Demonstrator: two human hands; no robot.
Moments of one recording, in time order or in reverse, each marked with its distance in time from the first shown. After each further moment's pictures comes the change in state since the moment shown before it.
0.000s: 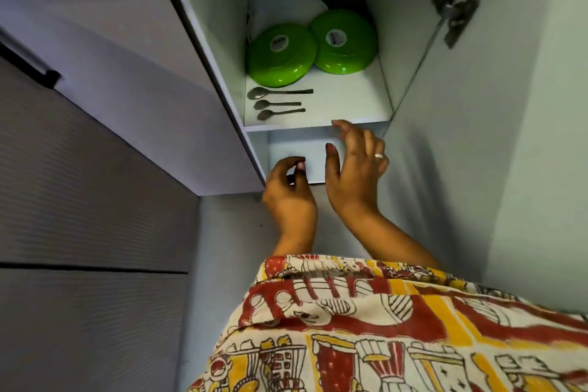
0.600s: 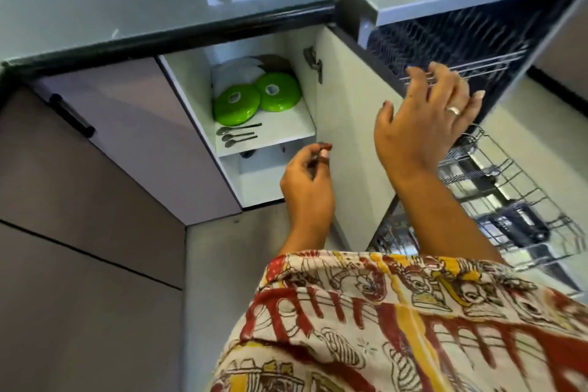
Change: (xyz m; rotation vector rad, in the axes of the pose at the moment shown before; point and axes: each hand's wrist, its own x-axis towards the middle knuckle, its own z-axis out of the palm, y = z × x) left_hand -0.213 0.130 -0.042 -0.104 -0.359 0.260; right_hand -0.046 -0.050 -0.298 -0.515 0.405 0.213
